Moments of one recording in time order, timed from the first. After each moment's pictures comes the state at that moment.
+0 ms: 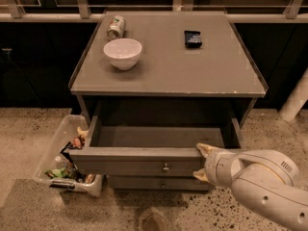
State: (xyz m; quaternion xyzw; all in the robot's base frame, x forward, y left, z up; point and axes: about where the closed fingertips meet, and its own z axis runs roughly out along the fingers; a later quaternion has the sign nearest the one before) arm 0.474 -0.168 0.641 -0.61 0.71 -0.12 0.33
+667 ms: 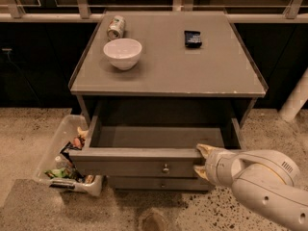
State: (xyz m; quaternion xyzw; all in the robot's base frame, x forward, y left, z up) arm 0.474 -0.167 0.641 -0.61 0.71 -0.12 0.33
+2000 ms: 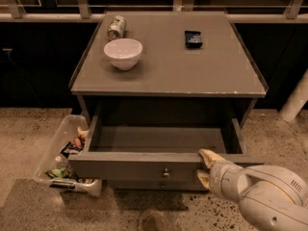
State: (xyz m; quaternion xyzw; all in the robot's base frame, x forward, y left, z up) arm 0.447 -0.175 0.631 -0.62 0.70 -0.12 0.34
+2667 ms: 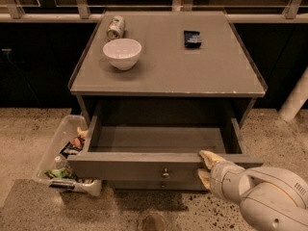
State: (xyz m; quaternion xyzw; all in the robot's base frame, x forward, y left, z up) arm 0.443 -0.172 0.637 -0.62 0.69 -0.13 0.34
